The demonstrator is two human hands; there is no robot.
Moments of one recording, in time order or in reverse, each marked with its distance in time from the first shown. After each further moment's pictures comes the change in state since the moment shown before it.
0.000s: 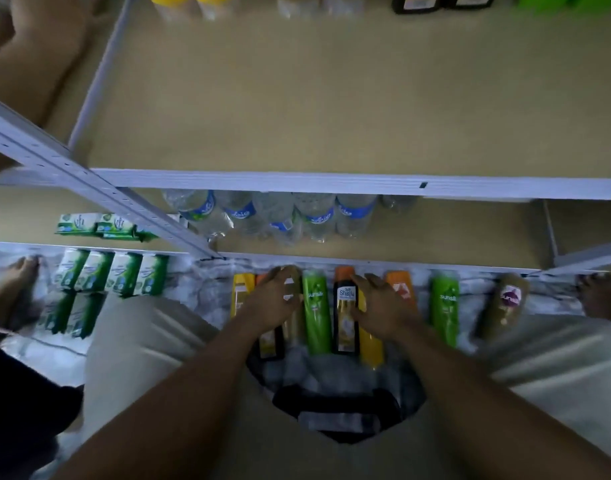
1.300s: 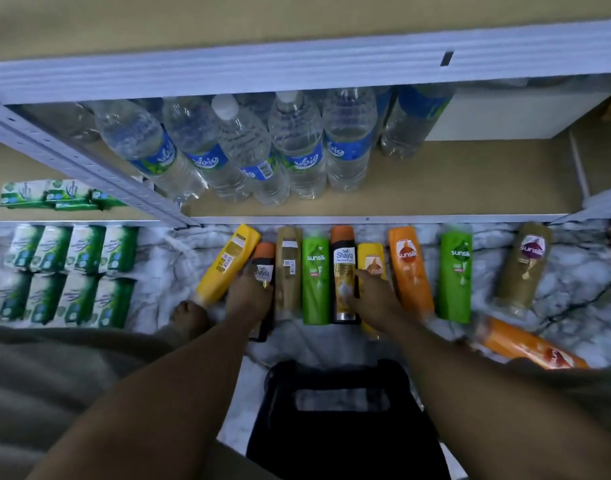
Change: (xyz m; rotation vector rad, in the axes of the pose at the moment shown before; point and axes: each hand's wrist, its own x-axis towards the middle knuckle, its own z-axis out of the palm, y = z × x) left_hand 0.033 -0.083 0.109 -0.116 0.153 -0.372; right_hand 0.045 0.043 0.129 0.425 0.099 0.159
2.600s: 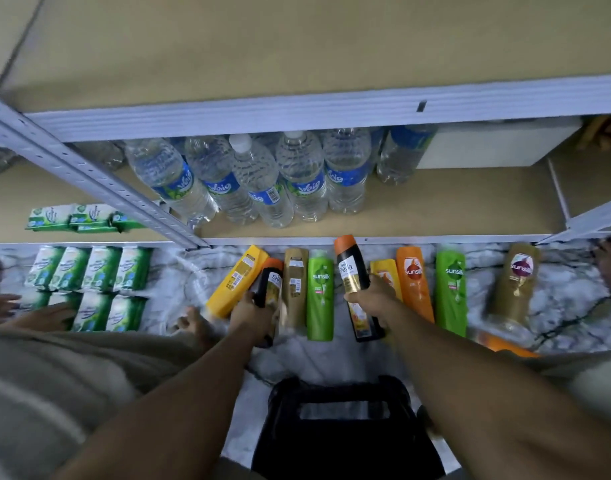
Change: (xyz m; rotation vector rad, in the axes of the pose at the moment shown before) left_hand -0.035 0.010 -0.024 -0.221 -0.049 -0.173; right_hand 0.009 -0.031 -0.027 0.298 -0.008 0.288
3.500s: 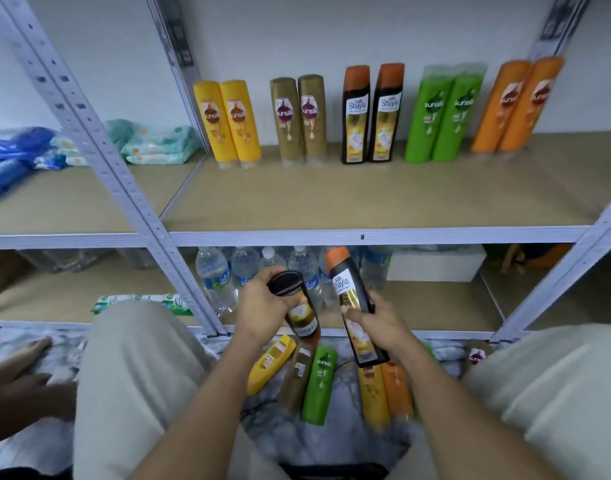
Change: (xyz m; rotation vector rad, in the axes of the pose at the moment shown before) left_hand -0.194 0.131 -0.124 -0.359 0.293 0.762; right_hand -0.206 -0.068 -0.113 0.271 0.120 -0.578
